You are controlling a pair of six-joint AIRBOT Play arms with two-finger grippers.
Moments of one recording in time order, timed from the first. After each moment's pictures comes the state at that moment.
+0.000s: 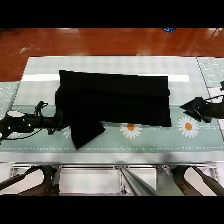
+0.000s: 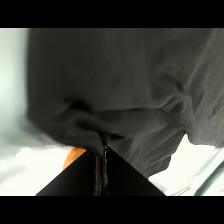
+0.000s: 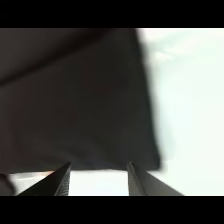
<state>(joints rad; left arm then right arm) 0.29 -1.27 0.49 0.69 -1.01 -1.27 -0.58 -1.01 0.73 -0.91 1.27 1.33</state>
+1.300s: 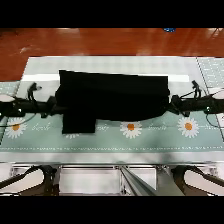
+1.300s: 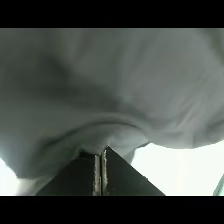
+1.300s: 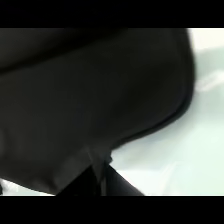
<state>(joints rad) 0.31 -1.28 0.75 0.68 -1.13 -1.21 -0.31 -1.28 0.81 -0.82 1.10 1.33</state>
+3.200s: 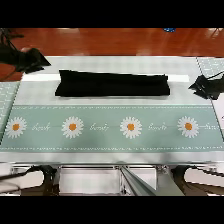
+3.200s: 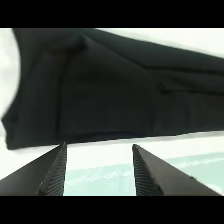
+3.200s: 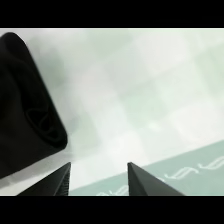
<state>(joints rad) 0.17 -1.37 1.42 1.05 -1.17 -1.43 -0.46 -1.44 1.16 -1.07 1.01 1.50</state>
